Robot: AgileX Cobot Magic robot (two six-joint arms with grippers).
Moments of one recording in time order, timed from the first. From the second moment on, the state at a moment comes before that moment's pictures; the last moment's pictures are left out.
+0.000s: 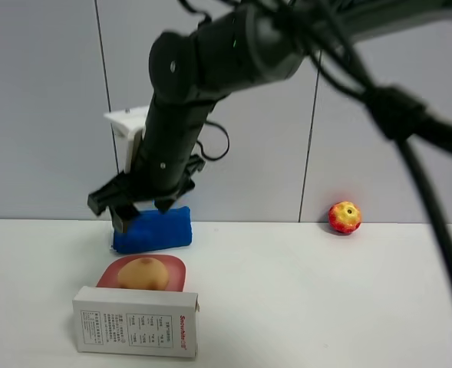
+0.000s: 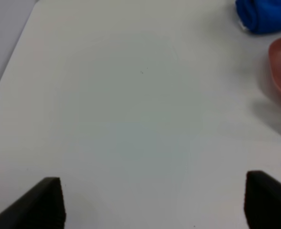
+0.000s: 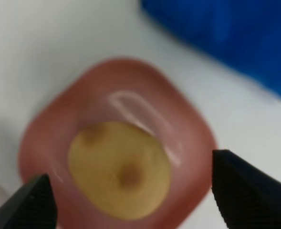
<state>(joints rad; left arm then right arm) 0.11 0.00 -0.51 0.03 1.05 0.03 0.83 2.17 -1.89 0.01 0.76 -0.13</state>
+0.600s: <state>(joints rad) 0.11 0.00 -0.51 0.03 1.05 0.03 0.76 1.82 -1.80 0.00 0.87 -0.11</state>
